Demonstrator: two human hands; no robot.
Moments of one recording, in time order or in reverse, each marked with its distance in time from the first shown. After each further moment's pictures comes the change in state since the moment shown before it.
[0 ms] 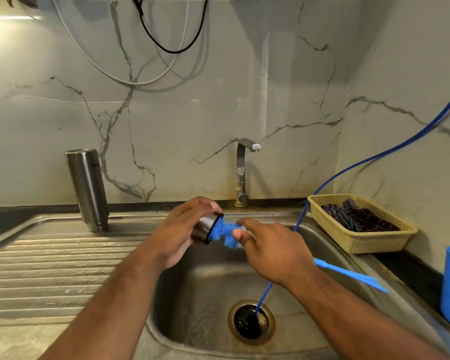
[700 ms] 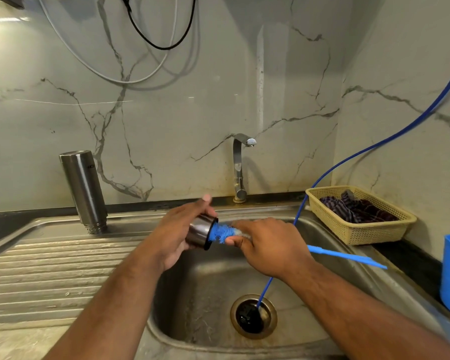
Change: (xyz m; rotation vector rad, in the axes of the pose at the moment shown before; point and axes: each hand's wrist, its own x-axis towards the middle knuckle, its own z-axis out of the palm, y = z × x) left_hand 0.002 -0.006 -0.001 -0.063 0.045 -0.132; right_hand 0.004 0.004 0.006 -0.021 -0.021 -0.067
